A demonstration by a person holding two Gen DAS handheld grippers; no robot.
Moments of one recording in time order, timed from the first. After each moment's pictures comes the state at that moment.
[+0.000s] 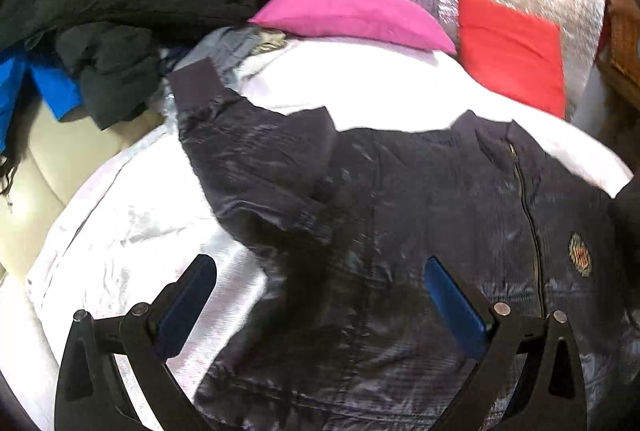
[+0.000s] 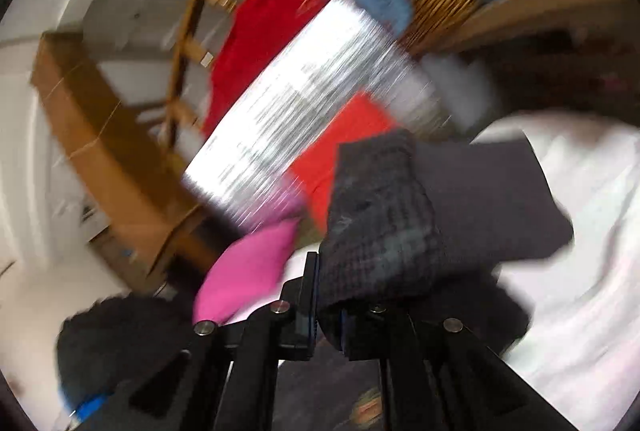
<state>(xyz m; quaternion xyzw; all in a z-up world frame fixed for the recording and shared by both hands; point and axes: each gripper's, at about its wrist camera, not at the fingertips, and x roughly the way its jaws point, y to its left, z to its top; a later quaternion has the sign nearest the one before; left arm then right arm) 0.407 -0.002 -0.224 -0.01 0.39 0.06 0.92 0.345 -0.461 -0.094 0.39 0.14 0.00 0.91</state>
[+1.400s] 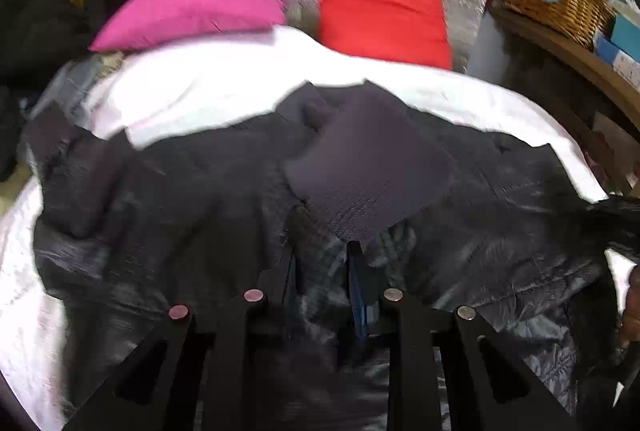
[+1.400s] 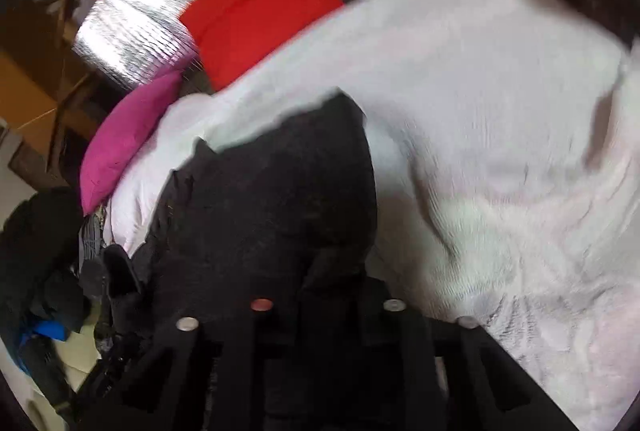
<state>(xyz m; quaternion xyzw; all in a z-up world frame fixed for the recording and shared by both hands) 0.433 -0.127 -0.244 0.03 0.39 -0.14 0.91 0.384 -0.454 -0.251 0.32 0.40 -0.07 0.86</state>
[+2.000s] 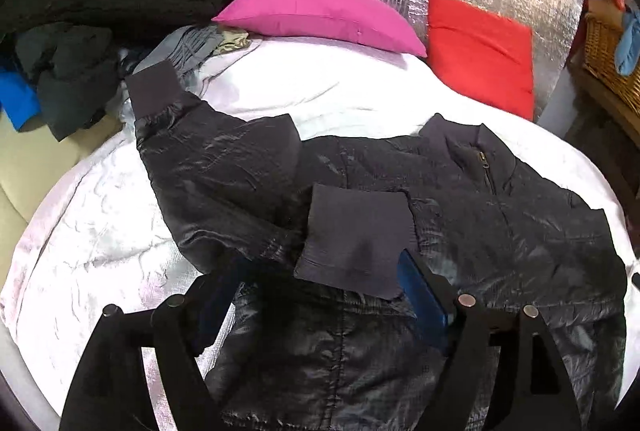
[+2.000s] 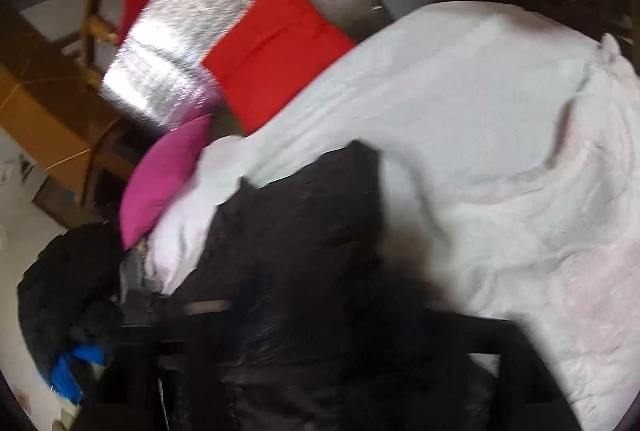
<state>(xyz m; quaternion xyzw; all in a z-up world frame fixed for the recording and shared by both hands) 0.437 -0.012 -0.226 -0.03 0.40 -0.02 0.92 0.355 -0.446 -0.221 0.37 0.34 -0.05 0.86</state>
